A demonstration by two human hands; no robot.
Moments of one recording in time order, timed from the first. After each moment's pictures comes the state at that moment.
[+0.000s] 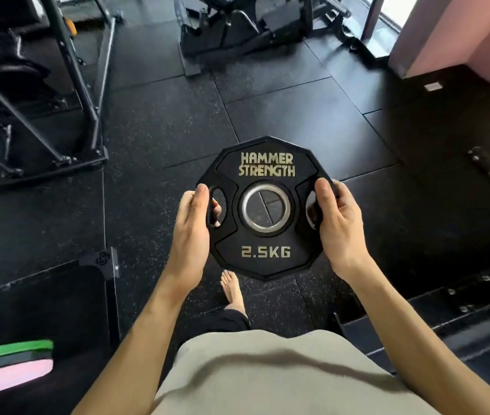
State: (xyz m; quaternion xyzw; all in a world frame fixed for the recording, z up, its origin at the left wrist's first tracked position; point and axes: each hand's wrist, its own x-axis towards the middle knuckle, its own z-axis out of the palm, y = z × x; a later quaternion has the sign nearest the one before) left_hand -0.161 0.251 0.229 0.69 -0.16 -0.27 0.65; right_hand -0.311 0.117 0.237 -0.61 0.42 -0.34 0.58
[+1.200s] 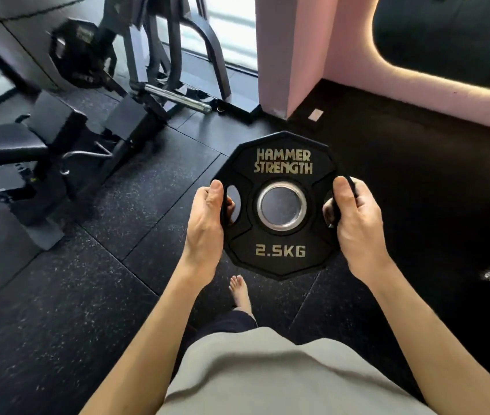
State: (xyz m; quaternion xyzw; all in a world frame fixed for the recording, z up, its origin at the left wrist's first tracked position) left_hand 0.140 -0.601 0.246 0.57 -0.42 -0.48 0.52; right_hand -0.065 -0.611 0.238 -0.46 0.56 -0.53 0.45
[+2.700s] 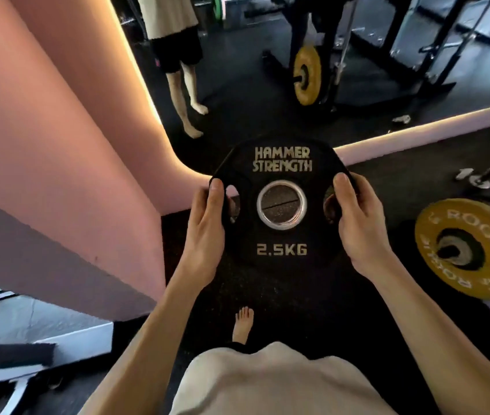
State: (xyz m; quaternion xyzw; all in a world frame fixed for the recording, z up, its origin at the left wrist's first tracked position) left_hand -0.277 -1.586 0.270 0.29 -0.64 -0.65 0.29; right_hand -0.417 -1.433 0.270 -0.20 0.69 -0.68 0.16
